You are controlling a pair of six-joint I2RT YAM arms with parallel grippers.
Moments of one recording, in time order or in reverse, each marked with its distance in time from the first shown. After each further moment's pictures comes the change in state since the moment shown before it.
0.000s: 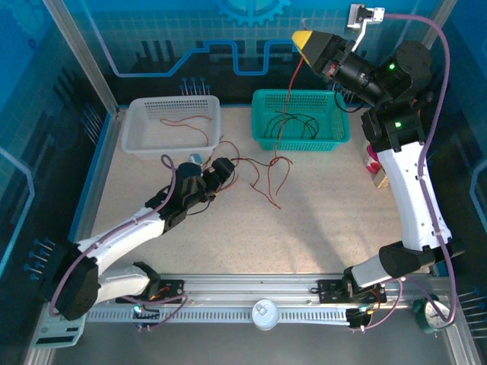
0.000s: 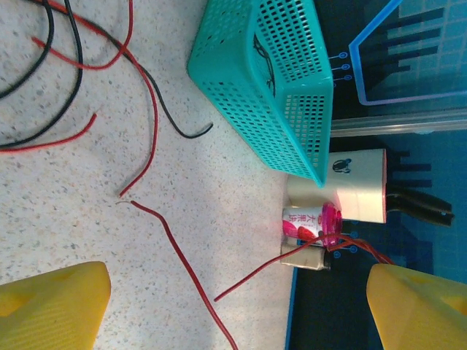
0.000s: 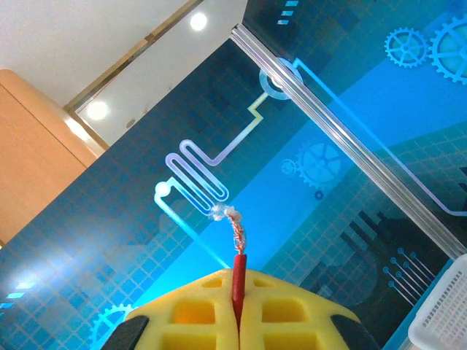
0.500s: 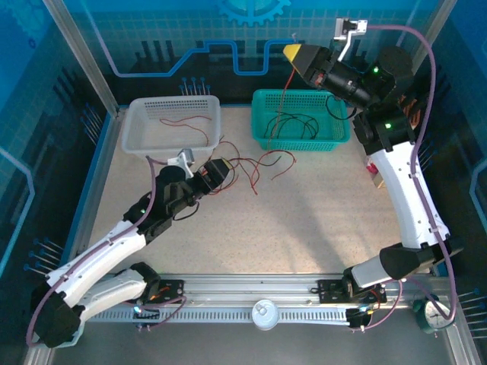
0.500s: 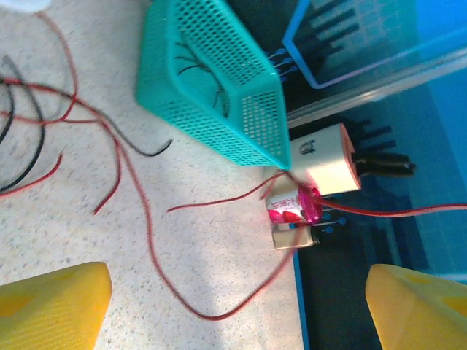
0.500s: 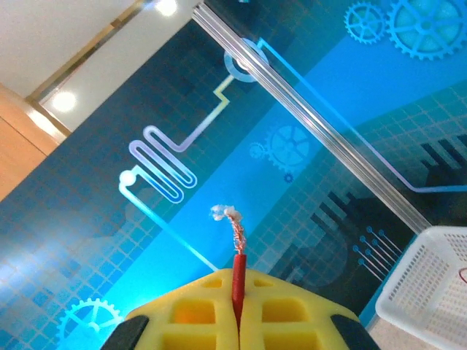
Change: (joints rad) left arm -0.026 -0.248 0.042 -0.200 -0.035 0.206; right arm 0.015 -0.013 -0.086 -0.034 0.023 -0.075
